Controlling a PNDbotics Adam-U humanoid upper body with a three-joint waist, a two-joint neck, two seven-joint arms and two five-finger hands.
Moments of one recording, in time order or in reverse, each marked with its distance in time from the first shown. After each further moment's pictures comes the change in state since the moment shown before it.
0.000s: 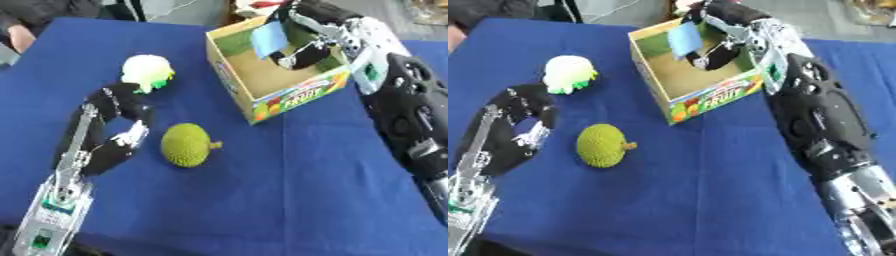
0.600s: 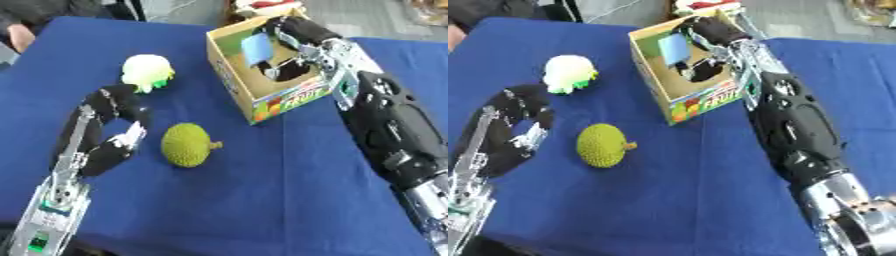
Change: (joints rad) left arm 0.000 -0.001 -0.001 0.000 0.001 0.000 -0.004; right arm 0.030 0.062 -0.025 0.070 0.143 0.058 -0.113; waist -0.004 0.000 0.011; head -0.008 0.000
